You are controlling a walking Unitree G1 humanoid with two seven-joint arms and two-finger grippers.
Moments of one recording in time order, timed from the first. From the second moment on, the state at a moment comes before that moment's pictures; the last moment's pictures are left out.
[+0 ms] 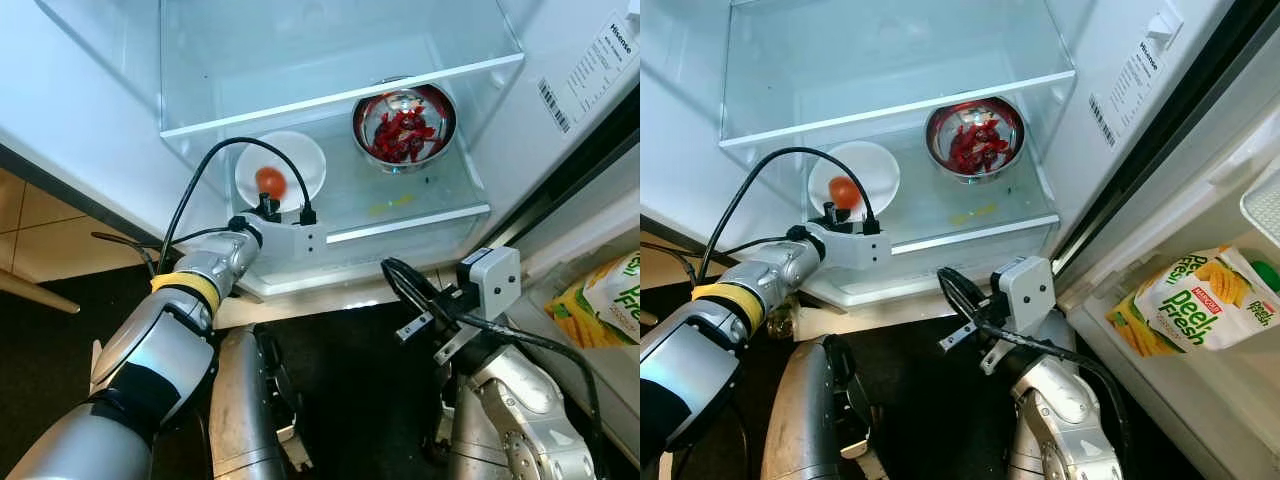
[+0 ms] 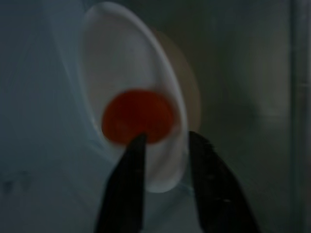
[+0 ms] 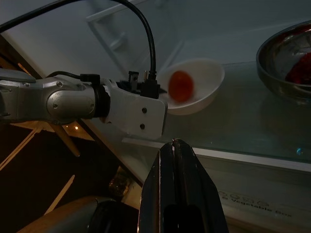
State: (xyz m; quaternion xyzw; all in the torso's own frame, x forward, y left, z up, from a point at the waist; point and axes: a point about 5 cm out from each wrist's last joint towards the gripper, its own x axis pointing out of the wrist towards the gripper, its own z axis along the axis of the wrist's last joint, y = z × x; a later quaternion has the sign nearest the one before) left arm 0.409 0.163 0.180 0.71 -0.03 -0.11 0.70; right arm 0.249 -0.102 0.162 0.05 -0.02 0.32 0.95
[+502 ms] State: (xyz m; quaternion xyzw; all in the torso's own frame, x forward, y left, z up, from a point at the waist) left arm 0.399 0.152 0.174 0.65 -0.10 -0.14 0.74; right arm 0.265 -0.095 0.168 0.04 -0.04 0.34 0.94
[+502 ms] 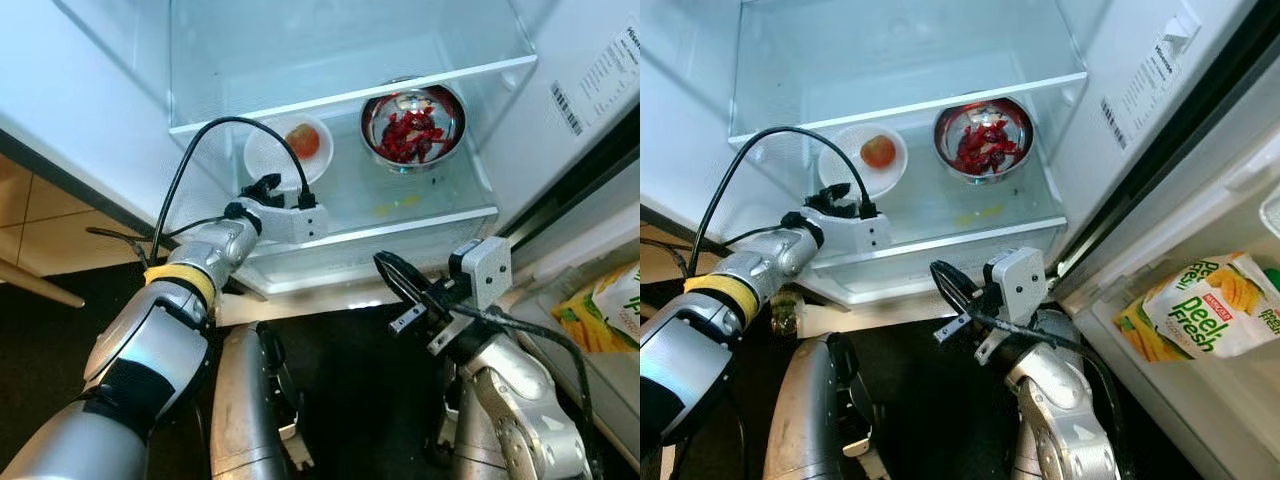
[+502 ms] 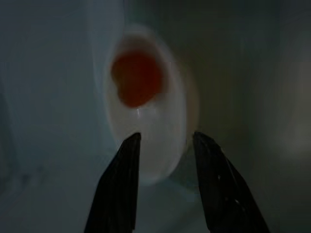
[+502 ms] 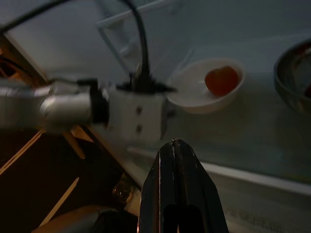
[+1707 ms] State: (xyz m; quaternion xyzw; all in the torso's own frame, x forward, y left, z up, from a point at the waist) left arm 0.304 0.123 0.049 0.12 -0.02 -0.13 0.98; right arm 0.305 -0.091 0.103 0.02 0.06 0.33 0.94
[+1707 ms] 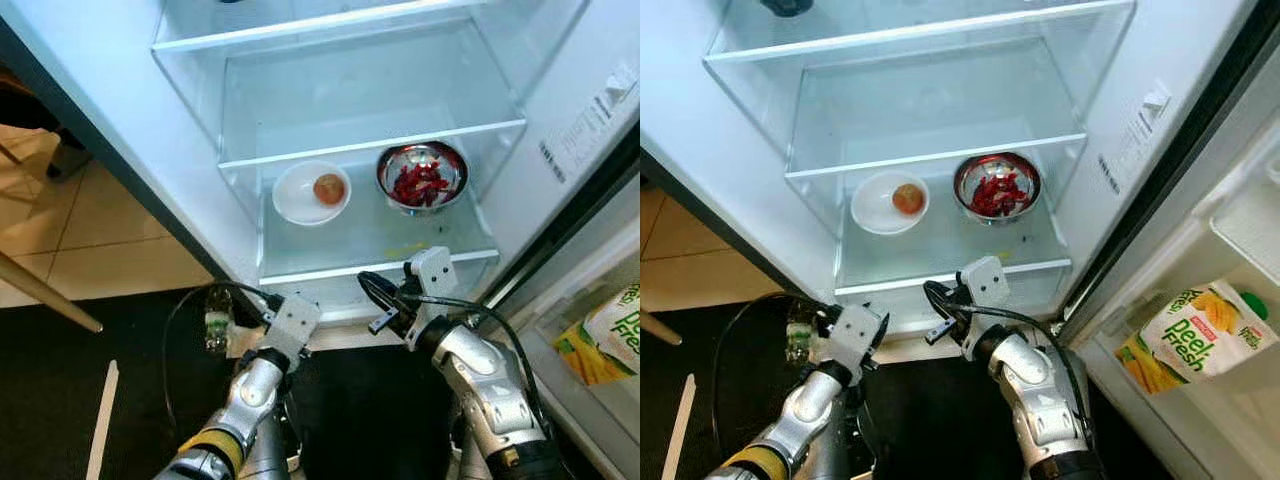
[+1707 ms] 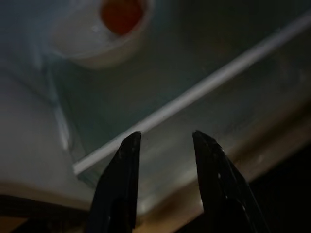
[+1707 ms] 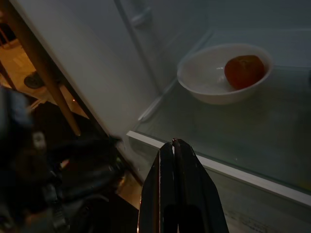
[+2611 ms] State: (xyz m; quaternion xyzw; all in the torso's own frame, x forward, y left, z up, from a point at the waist) left arm 0.282 0.143 0.017 -0.04 0.07 -0.14 0.99; right arm 0.314 -0.112 0.049 0.06 0.14 0.27 0.95
